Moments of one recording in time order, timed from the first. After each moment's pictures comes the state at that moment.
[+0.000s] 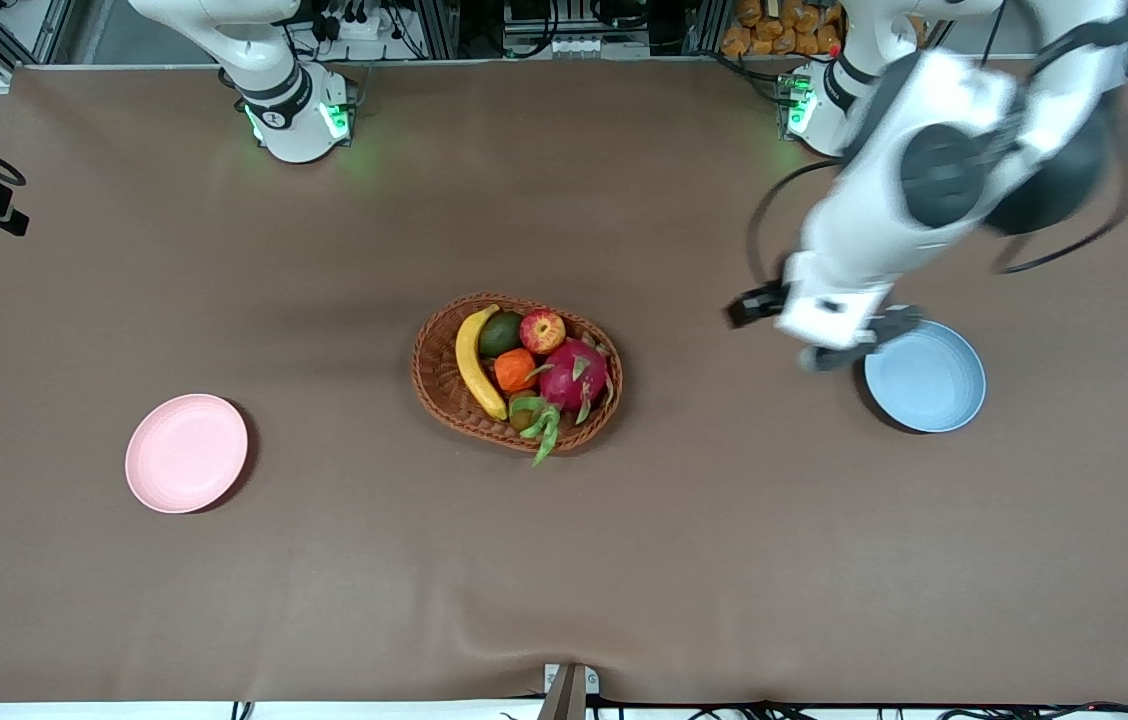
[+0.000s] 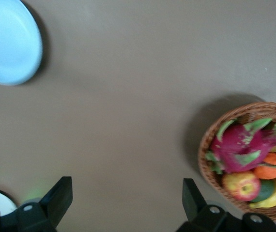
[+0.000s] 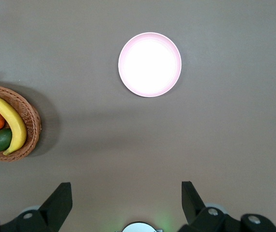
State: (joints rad) left arm -0.27 0.30 -0.28 -1.53 -0.04 1.69 -1.00; right arm -0.01 -0.02 -0.10 -1.48 0.02 1.39 -0.02
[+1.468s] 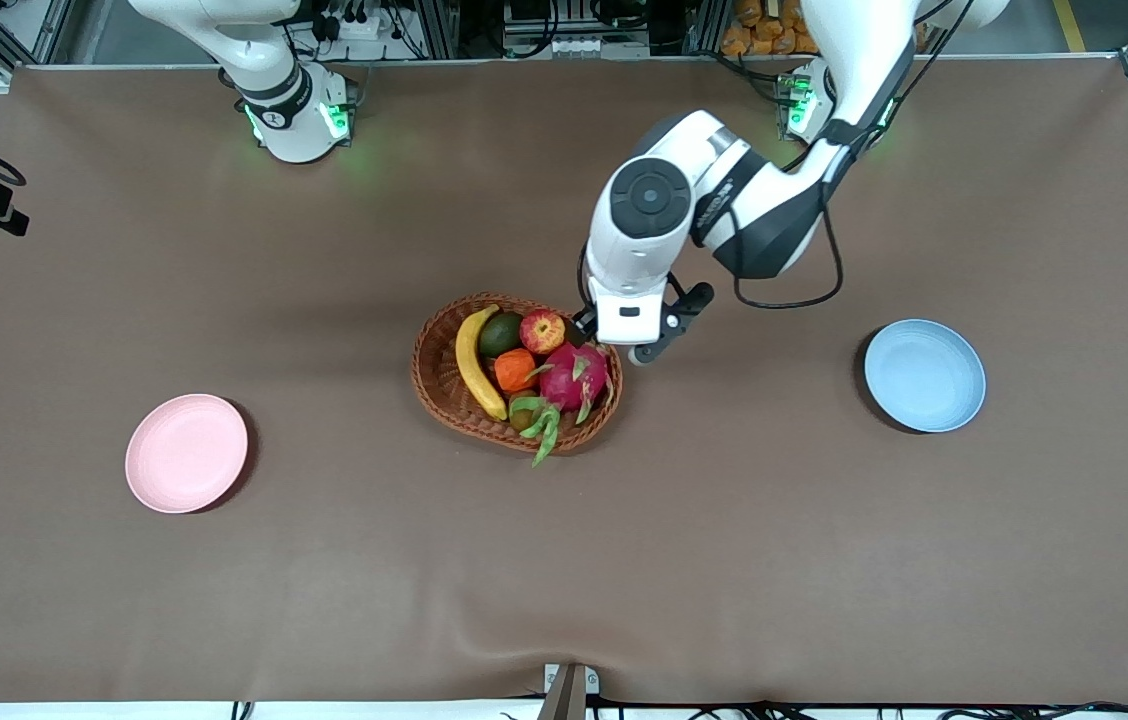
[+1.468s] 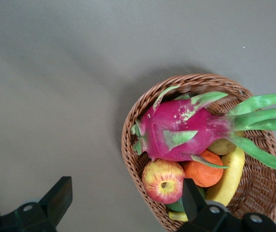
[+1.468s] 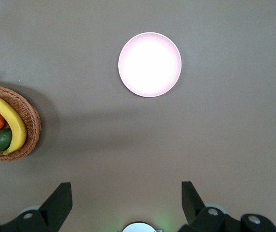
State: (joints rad) left arm -0.52 0.53 -0.27 -1.44 0.01 1.89 -1.57; right arm -0.01 -0.02 -0.10 -1.48 0.02 1.39 -0.02
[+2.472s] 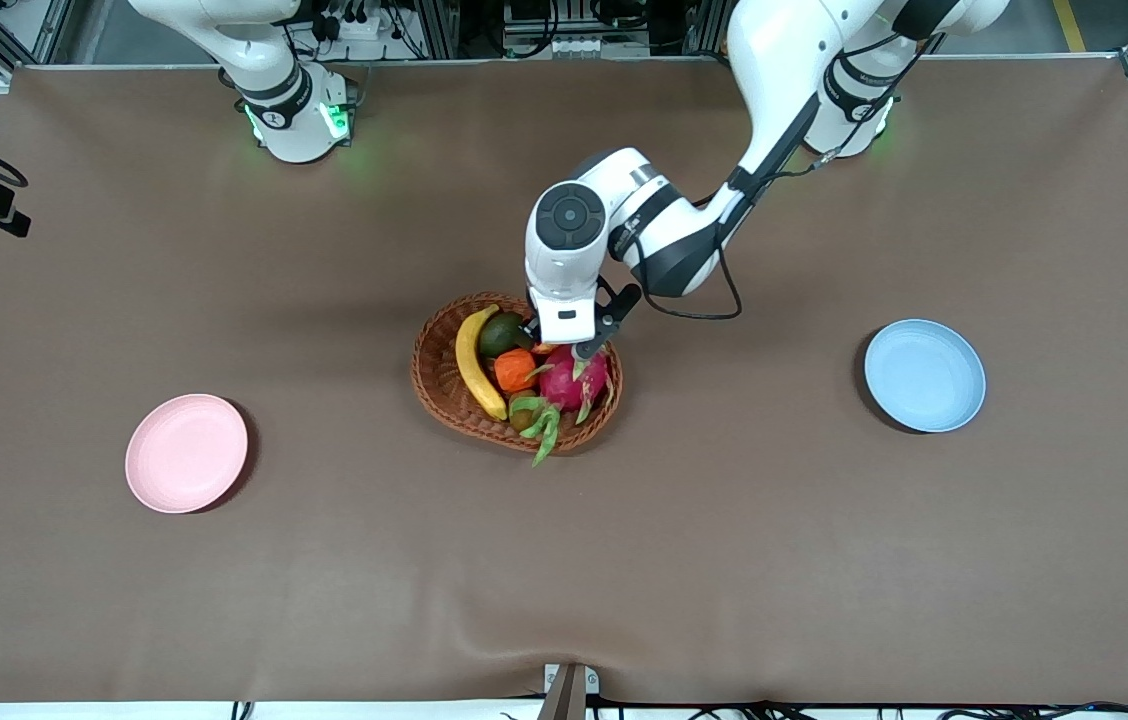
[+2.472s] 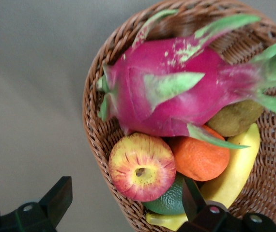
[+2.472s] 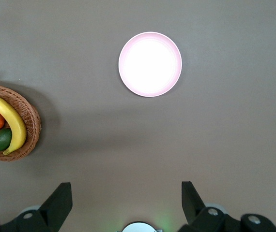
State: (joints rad) left arm -0.64 0.68 -0.27 -1.43 0.02 2.09 -1.74; right arm -0.01 -0.02 -0.10 -1.48 0.02 1.39 -0.02
